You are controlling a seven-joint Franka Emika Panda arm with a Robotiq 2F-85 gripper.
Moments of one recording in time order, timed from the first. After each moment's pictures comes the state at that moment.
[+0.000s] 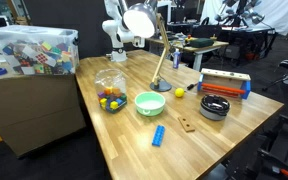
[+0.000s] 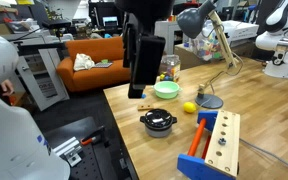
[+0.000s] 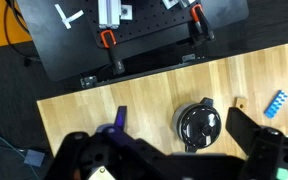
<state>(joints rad) -0.21 -0.68 -0.35 -2.60 -0.03 1.71 -0.17</state>
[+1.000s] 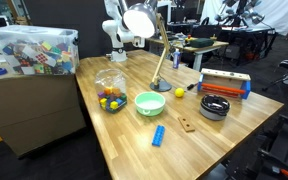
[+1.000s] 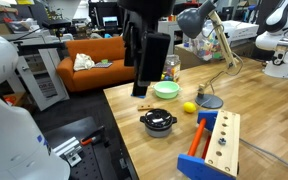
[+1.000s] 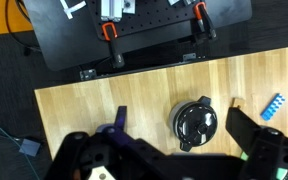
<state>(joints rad) -0.20 -0.68 -0.34 -2.60 -0.03 1.73 -0.21</state>
